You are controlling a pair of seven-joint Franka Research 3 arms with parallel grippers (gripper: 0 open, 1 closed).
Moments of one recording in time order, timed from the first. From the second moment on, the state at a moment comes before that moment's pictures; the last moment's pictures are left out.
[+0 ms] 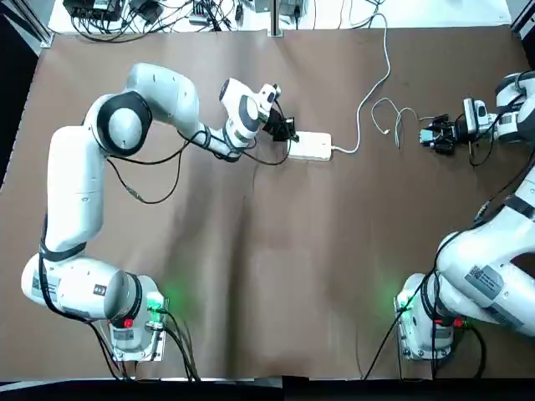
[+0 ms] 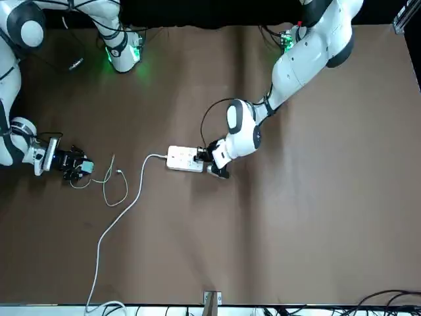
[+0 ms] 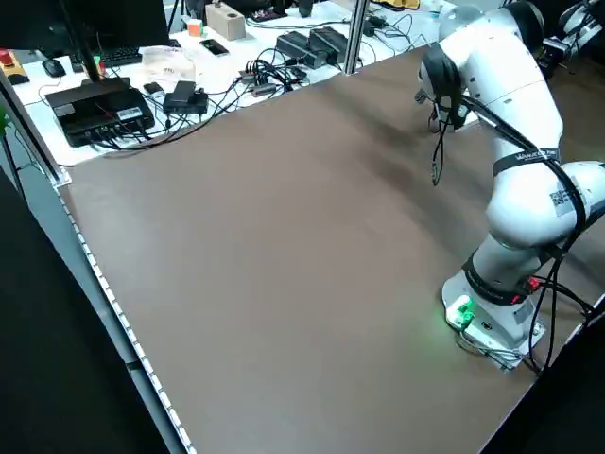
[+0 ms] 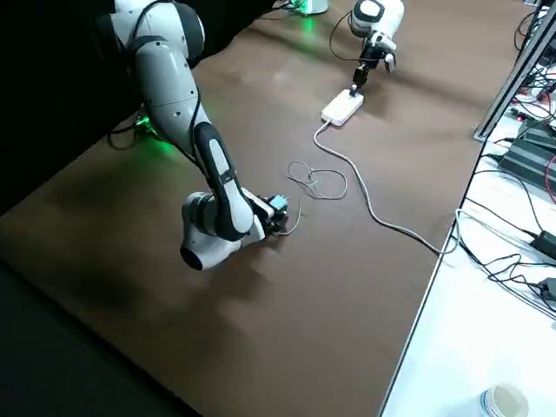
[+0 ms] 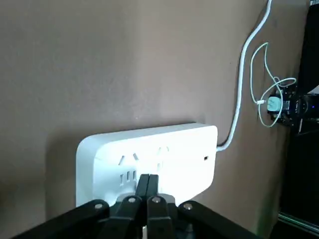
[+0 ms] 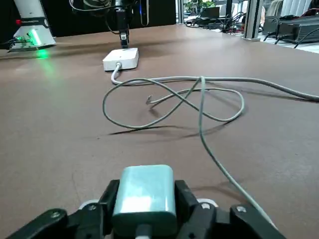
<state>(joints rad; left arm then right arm) -0.20 0.99 -0.75 -1.68 -0.76 2.93 0.22 -0.59 0.88 -0.07 -1.72 0.98 1.64 -2.63</state>
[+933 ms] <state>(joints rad) -0.21 1.00 -0.73 -1.67 -0.76 2.94 0.22 -0.54 0.84 -0.07 -1.59 0.90 1.63 -2.38</state>
